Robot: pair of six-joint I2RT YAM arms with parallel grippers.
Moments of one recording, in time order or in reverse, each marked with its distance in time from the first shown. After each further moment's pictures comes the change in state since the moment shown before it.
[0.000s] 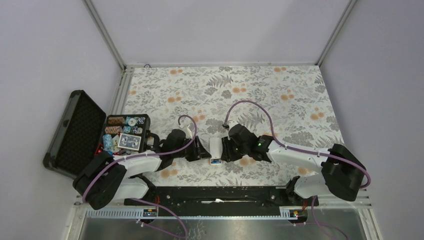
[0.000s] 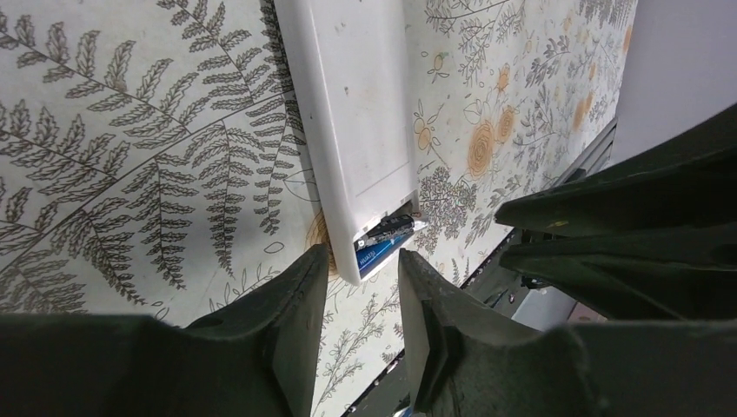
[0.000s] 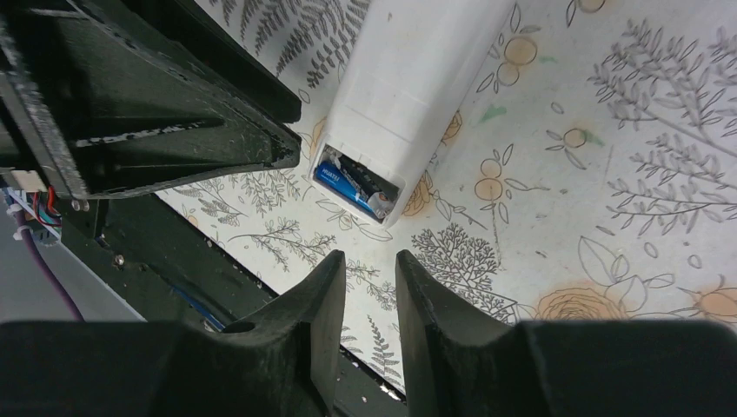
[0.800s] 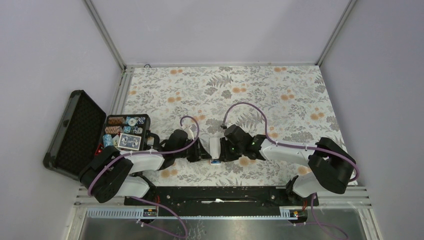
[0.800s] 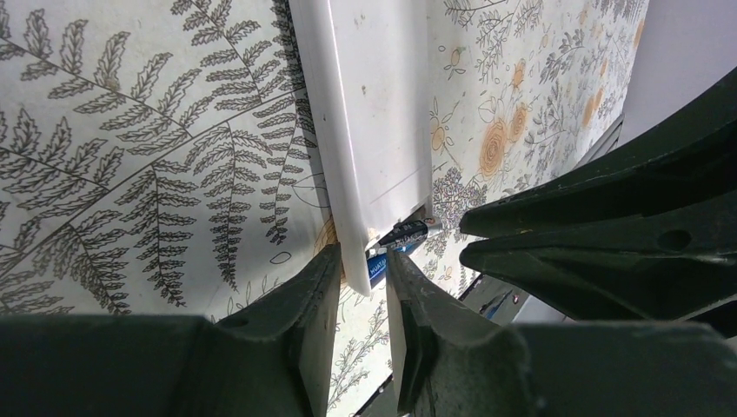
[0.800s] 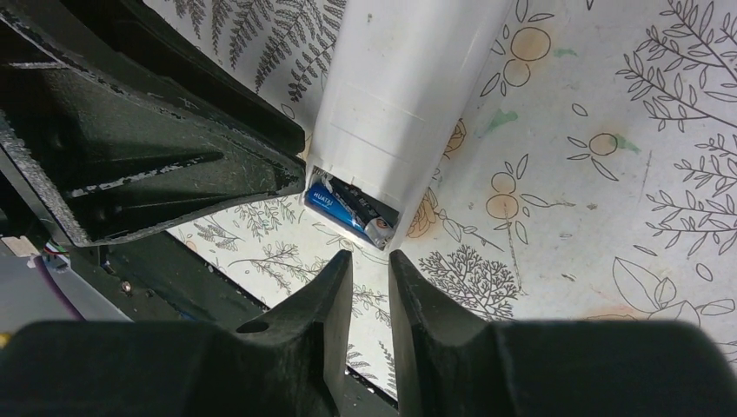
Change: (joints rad) left arm -0.010 0.085 0.000 0.063 0.014 -0.018; right arm 0.000 0.130 0.015 0.048 -0.020 0.098
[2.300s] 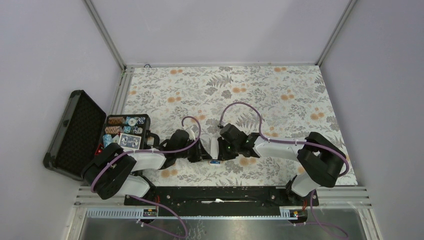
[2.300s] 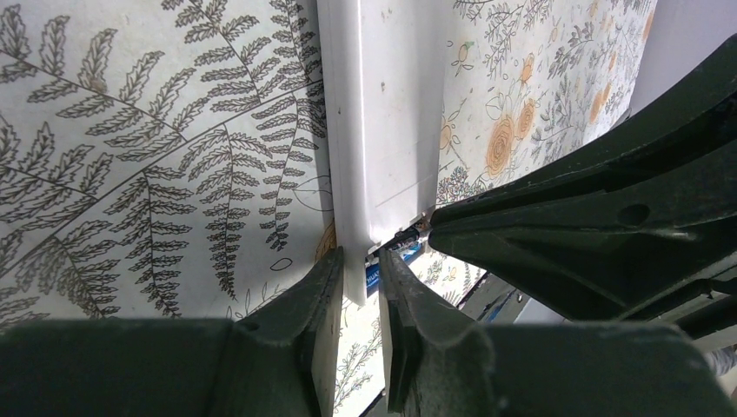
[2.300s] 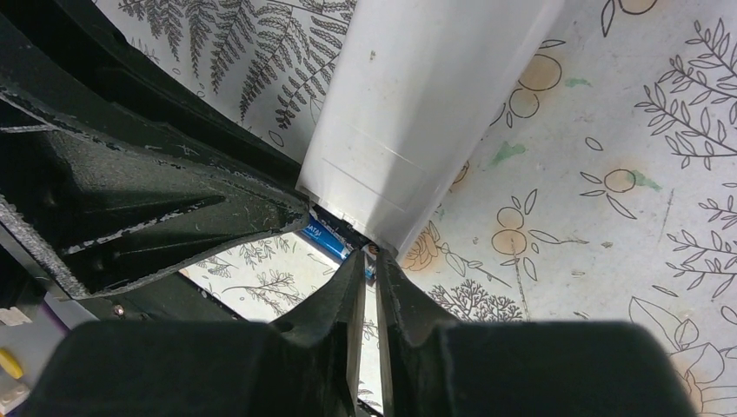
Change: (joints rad) left arm -0.011 0.043 0.009 0.021 0.007 0.000; right arm 0.000 0.103 0.052 0.014 0.000 0.011
